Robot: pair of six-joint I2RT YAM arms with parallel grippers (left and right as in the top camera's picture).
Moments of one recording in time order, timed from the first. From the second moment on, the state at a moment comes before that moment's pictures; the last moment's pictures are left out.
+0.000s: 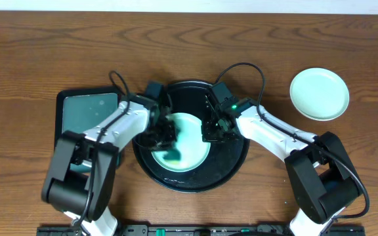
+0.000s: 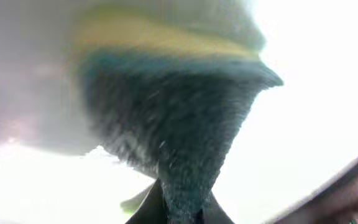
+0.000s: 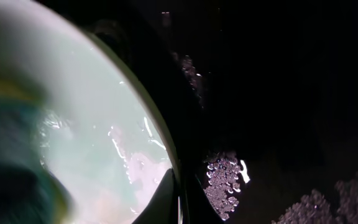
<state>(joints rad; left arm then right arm) -0.37 1.82 1.03 -0.81 0.46 -0.45 0.57 1.86 1.12 -0.62 -0.24 0.56</state>
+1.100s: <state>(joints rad) -0.17 1.42 1.00 -0.87 0.31 -0.52 0.57 1.86 1.12 -0.66 -0.26 0.56</state>
